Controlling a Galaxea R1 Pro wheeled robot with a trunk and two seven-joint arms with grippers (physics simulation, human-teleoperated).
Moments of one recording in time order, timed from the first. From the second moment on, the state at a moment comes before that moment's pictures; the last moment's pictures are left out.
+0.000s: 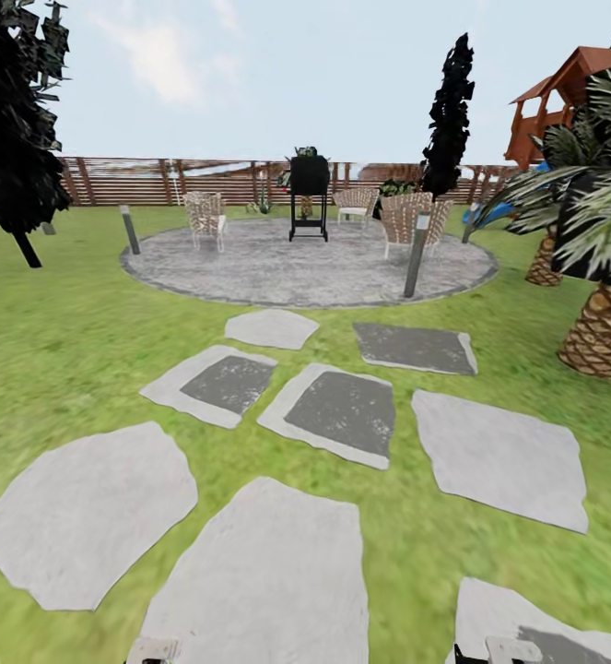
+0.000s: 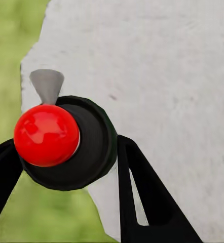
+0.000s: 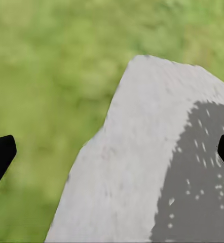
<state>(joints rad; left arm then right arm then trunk) -0.37 0.09 0.37 -0.12 -0.35 -0.30 -0.14 -0.35 -0.04 -0.92 -0.23 0.81 -0.37 0.00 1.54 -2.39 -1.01</state>
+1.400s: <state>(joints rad) -0.37 0.09 0.37 -0.12 -0.35 -0.30 -0.14 -0.35 -0.04 -0.92 -0.23 0.82 -0.37 0.00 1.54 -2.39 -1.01</state>
